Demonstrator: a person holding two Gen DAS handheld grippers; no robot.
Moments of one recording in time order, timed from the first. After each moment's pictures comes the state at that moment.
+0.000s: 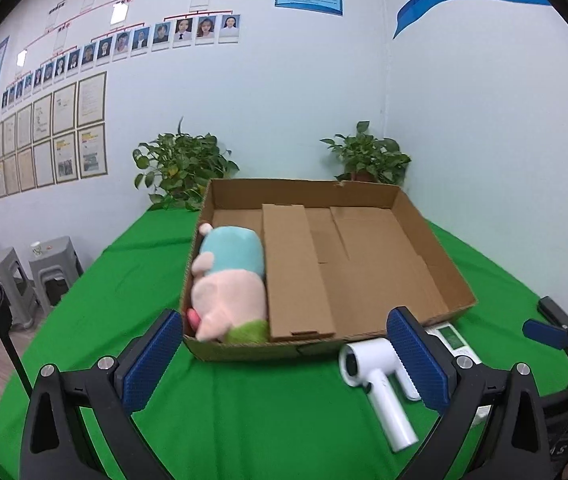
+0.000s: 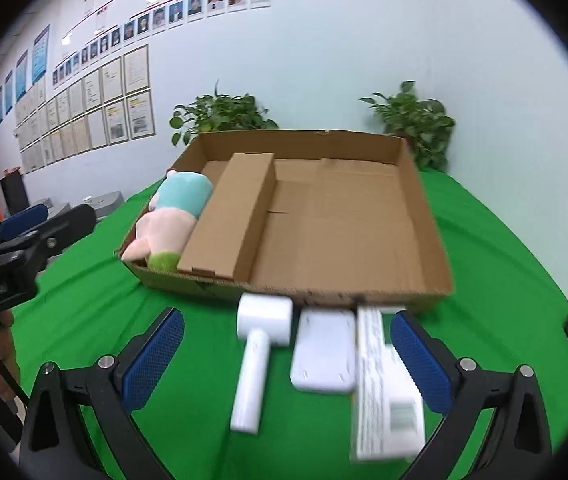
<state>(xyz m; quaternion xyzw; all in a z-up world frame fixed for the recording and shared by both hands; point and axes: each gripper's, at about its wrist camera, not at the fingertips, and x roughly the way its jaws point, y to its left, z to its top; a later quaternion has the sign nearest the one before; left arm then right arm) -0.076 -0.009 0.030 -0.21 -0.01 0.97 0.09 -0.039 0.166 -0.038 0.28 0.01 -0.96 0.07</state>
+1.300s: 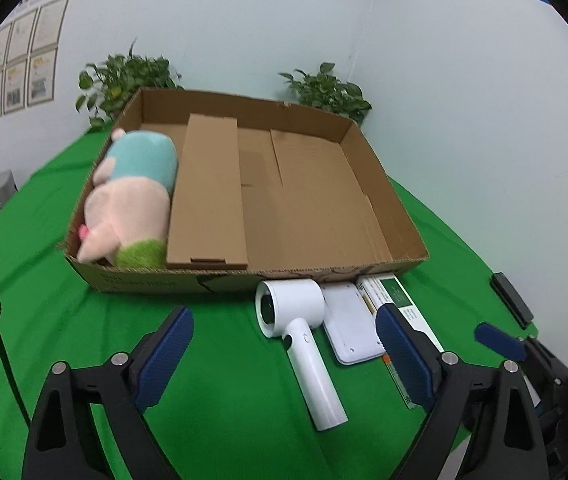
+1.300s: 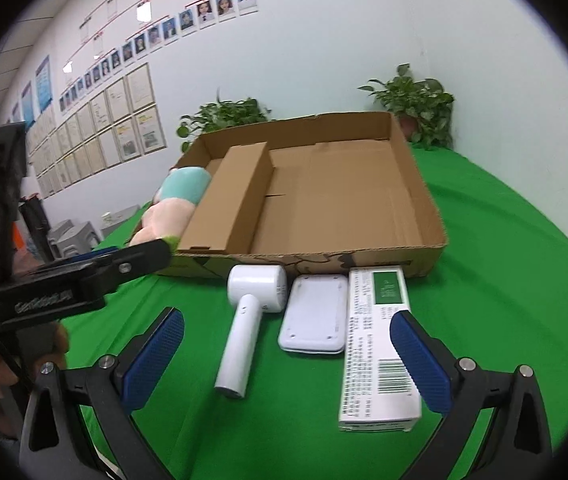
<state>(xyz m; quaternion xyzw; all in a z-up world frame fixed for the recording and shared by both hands) -0.127 0.036 -0.042 -0.34 -0.07 0.92 0.20 -0.029 0.209 -0.075 0.27 -0.04 -0.95 0.14</state>
